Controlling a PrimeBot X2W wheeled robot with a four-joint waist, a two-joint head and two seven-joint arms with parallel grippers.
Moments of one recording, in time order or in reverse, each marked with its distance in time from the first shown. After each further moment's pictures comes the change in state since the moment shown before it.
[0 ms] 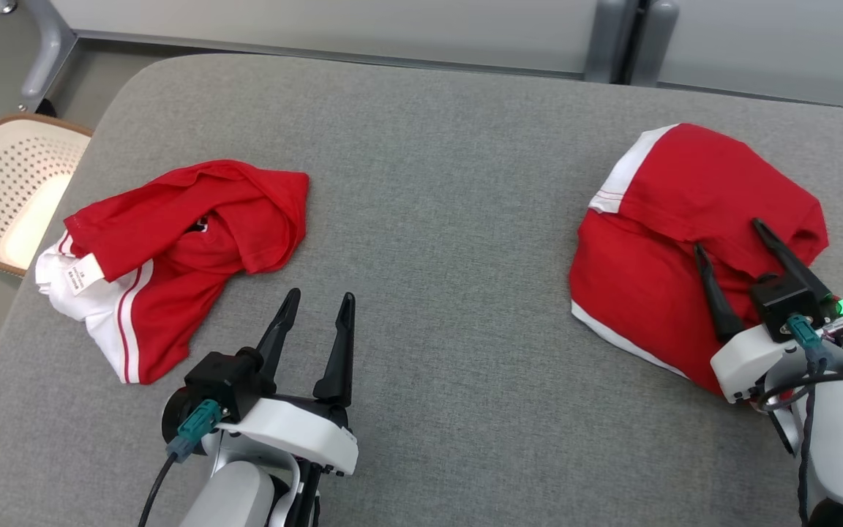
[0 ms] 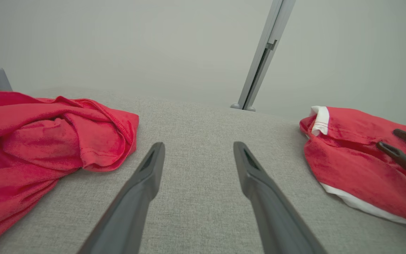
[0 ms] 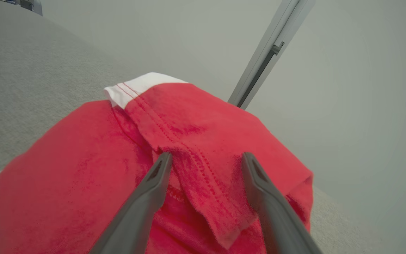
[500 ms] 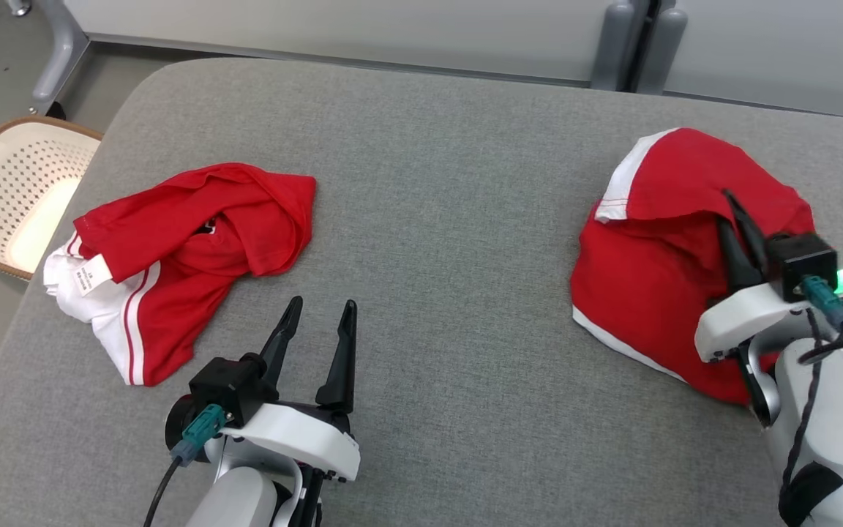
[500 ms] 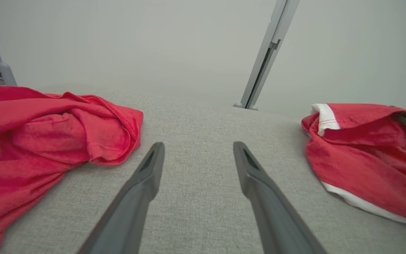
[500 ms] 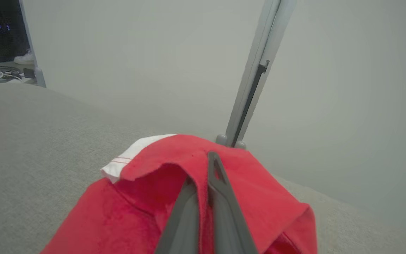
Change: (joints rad) left arm 0.004 0.001 -0.018 0.004 -0.024 0.018 0.000; right arm -0.087 0.046 -0.016 0.057 0.091 0.000 -0.006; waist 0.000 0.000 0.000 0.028
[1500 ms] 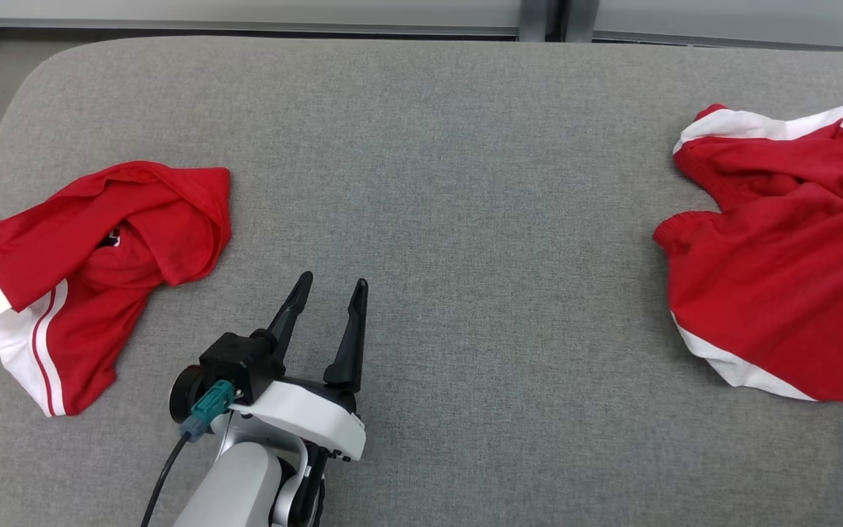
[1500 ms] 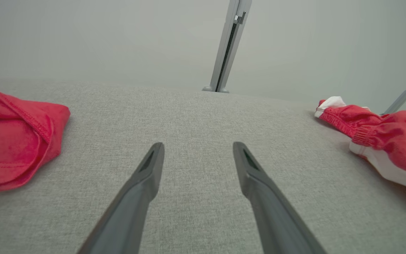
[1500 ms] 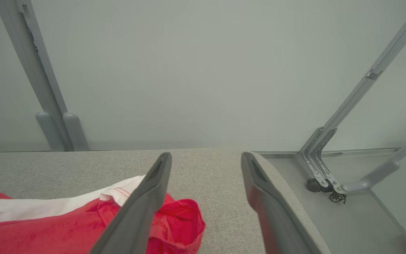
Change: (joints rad) left arm -0.059 0.000 -0.015 0.028 0.035 -0.020 0.000; right arm -0.323 -0.351 -0.239 0.247 0.207 0.000 0.289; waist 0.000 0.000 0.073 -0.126
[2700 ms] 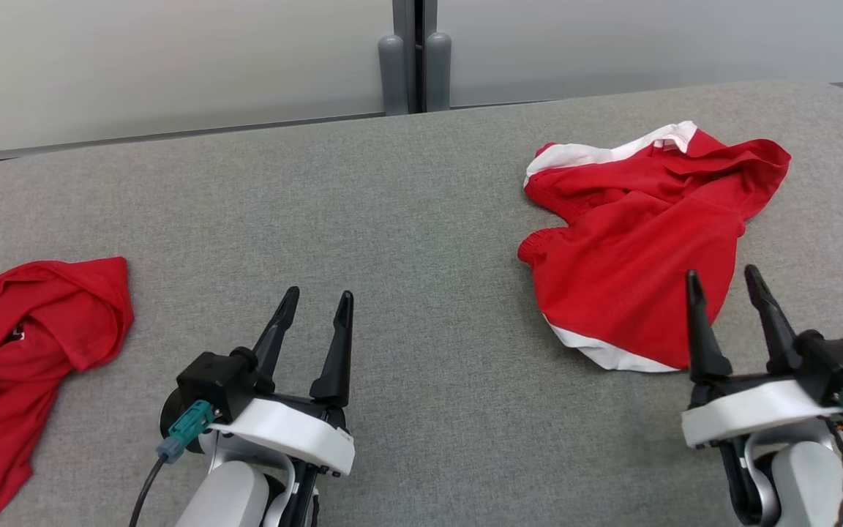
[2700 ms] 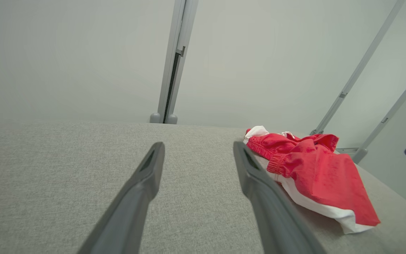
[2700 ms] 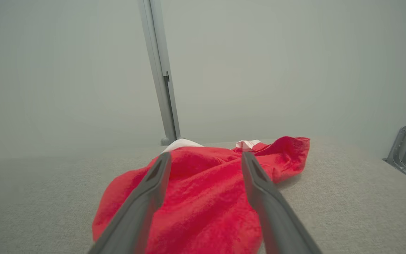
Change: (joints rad) left arm 0.060 -0.001 0.052 -0.046 -0.027 -0.028 0.000; right arm 0.659 0.401 0.235 -0.617 0.185 0.000 -0.282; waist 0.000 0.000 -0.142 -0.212
